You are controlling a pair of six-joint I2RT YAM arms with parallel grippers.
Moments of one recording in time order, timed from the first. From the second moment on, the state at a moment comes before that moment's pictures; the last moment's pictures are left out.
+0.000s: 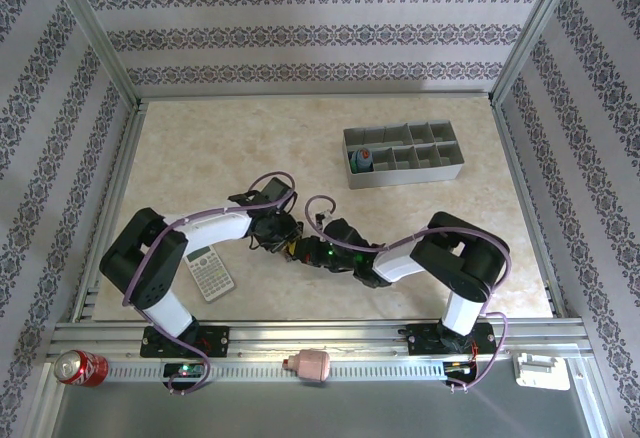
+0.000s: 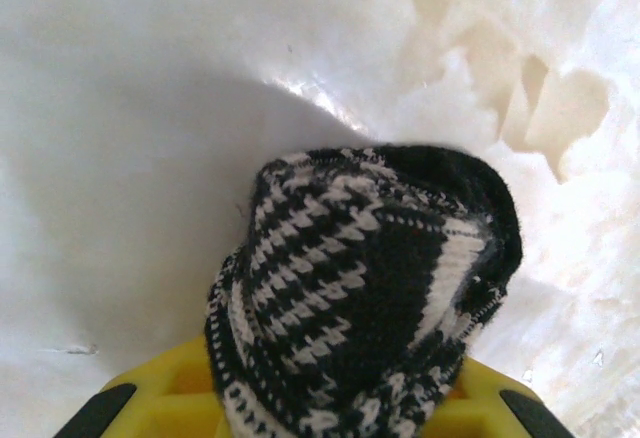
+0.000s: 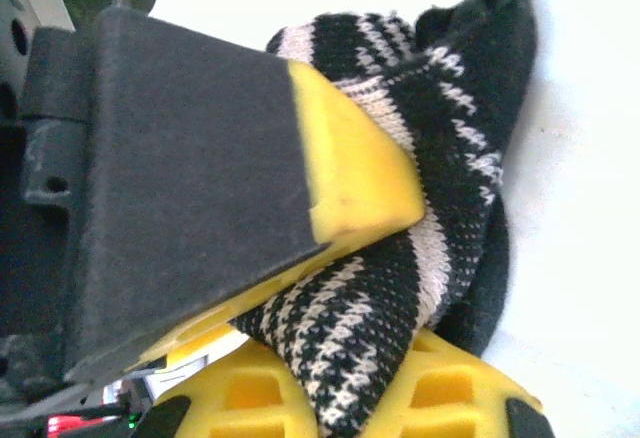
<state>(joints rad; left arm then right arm) -0.62 1.65 0.88 -0.45 0.18 -1.31 0.95 1.76 0.55 0.68 -0.20 1.14</state>
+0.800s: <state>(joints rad) -0.50 1.45 0.77 -0.36 0.25 -1.32 0.92 1.68 0.63 0.42 -0.14 1.05</state>
